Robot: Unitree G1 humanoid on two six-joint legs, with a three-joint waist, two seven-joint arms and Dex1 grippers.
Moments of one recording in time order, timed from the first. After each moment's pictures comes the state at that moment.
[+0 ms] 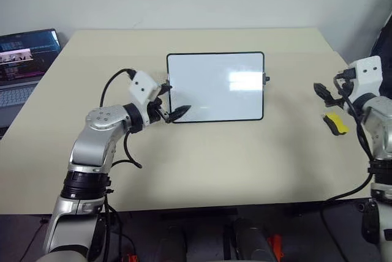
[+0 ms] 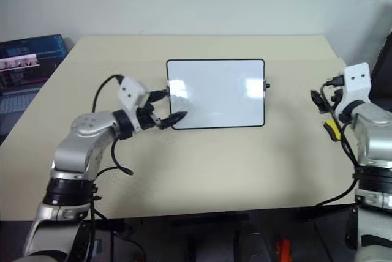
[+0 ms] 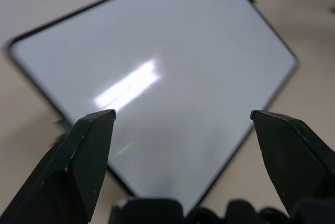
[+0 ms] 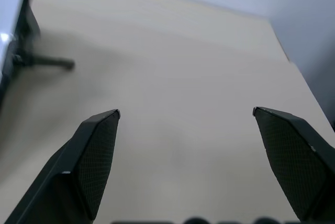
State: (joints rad) left arm -0.53 0.54 0.10 0.02 -0.25 0.42 -0.69; right arm -0.61 -0.58 -0.28 0.17 0.17 0.51 0.43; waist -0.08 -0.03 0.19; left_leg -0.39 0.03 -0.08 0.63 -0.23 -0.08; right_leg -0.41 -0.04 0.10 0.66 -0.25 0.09
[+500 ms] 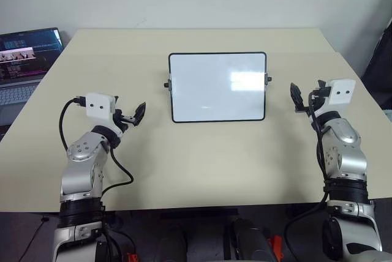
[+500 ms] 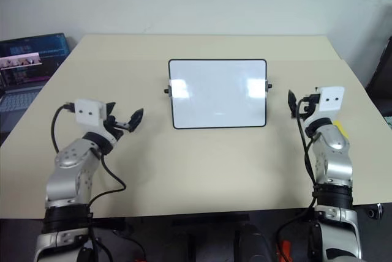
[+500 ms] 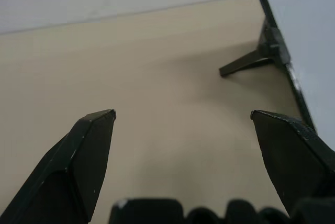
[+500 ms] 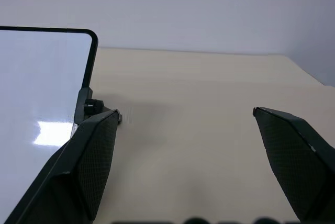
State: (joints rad) left arm -0.32 0.44 0.28 0.06 -0.22 0.24 -0.35; right arm -0.50 -0.33 -0.30 0.23 0.21 0.12 0.29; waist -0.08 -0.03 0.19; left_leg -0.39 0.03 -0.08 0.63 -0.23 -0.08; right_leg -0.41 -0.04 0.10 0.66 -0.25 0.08
